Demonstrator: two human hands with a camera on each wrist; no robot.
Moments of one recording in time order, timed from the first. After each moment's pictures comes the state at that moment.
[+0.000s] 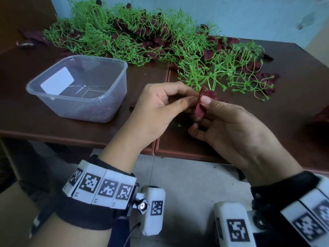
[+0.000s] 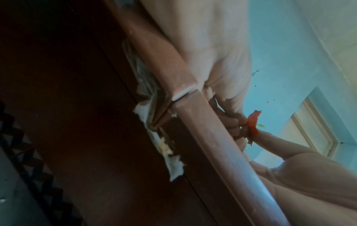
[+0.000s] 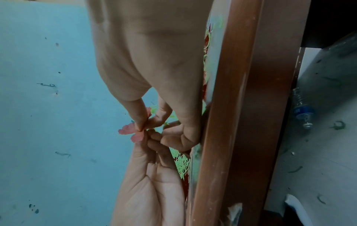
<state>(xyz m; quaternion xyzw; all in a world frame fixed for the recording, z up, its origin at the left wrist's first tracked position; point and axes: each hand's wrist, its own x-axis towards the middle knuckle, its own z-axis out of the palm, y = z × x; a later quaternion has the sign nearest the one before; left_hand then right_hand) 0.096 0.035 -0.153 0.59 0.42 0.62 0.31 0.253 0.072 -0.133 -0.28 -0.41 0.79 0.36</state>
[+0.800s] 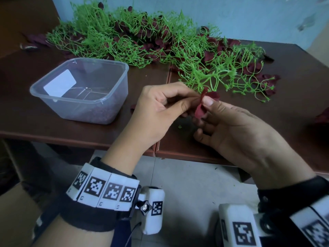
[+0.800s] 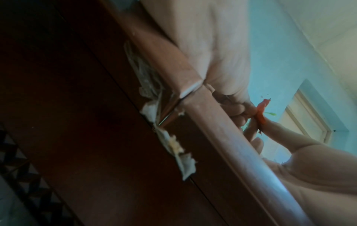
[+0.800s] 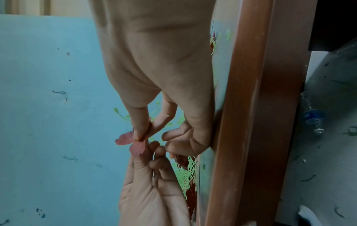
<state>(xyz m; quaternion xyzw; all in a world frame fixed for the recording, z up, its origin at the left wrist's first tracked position) 0.095 0.031 -0.152 0.64 0.41 0.60 0.24 0.263 0.071 -0.127 -0.29 -0.43 0.79 0.32</state>
